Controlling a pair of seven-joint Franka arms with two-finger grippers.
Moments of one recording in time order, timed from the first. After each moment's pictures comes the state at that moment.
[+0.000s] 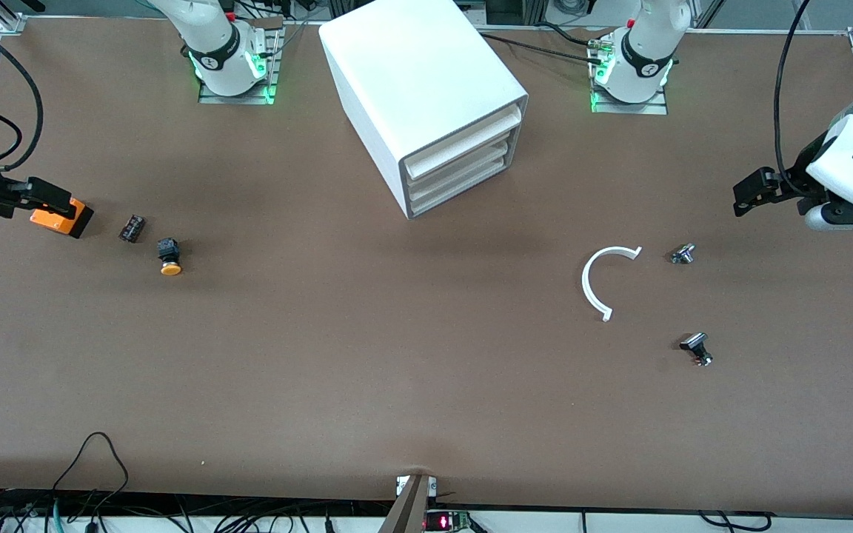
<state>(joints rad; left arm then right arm) 0.17 0.01 -0.21 -1.70 0.03 1.71 -0.07 0.01 0.12 -0.08 -1.59 -0.02 1.64 -0.07</state>
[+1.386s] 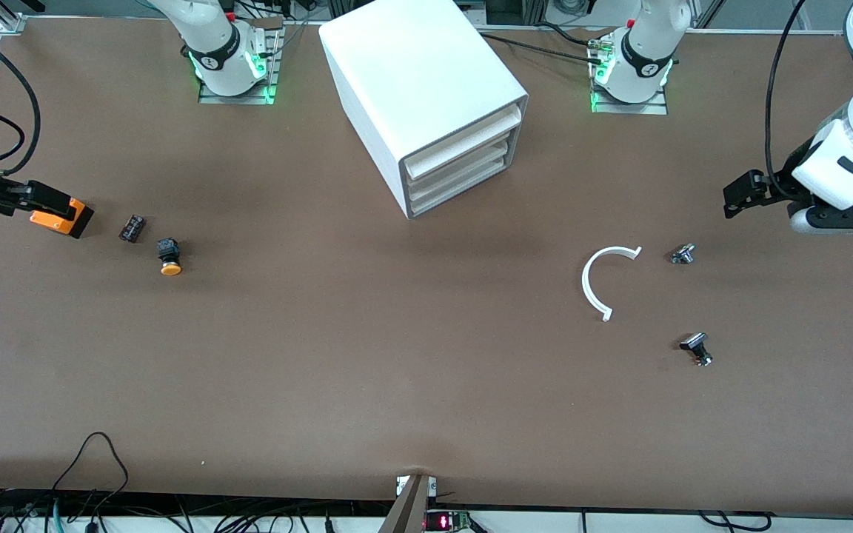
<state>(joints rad) 0.17 0.04 -0.24 -1.68 0.02 1.71 -0.07 0.01 0.12 -0.08 -1.60 -0.02 1.65 -0.01</state>
